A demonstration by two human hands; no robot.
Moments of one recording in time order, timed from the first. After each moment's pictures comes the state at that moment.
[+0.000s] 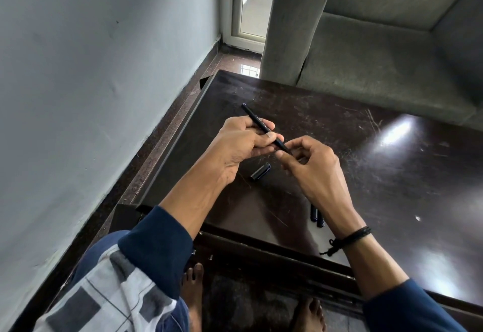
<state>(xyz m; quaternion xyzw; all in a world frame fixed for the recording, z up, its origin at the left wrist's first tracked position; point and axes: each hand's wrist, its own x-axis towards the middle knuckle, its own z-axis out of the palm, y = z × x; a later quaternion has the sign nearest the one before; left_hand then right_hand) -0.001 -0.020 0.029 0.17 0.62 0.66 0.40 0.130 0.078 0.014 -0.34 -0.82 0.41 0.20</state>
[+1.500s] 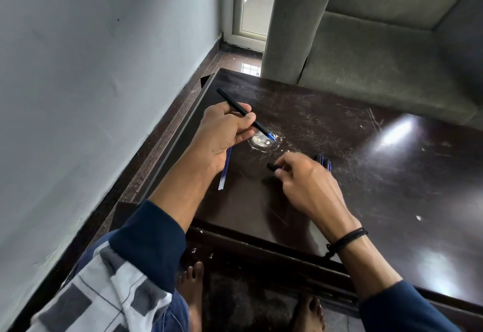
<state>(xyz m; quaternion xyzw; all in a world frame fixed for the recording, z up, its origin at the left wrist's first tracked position) -0.025 -0.027 0.030 0.10 0.63 0.70 0.31 0.133 0.069 0.004 -0.32 -0.92 0.21 0.05</state>
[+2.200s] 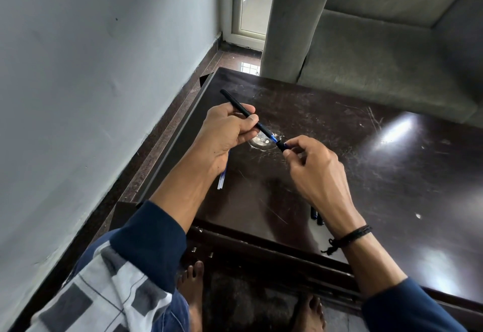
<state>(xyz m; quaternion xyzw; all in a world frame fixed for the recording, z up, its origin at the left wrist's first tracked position) -0.020 -0.024 0.030 0.11 0.63 0.70 0.32 0.133 0.072 0.014 -0.35 -0.87 0.28 0.18</state>
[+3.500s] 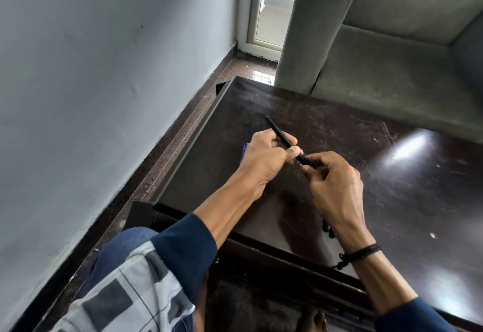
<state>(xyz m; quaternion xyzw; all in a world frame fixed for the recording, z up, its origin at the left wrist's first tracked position) 0.014 -0.005 0.009 0.17 0.66 0.66 0.32 0.136 0.073 0.003 -0.35 -0.85 0.29 0.26</state>
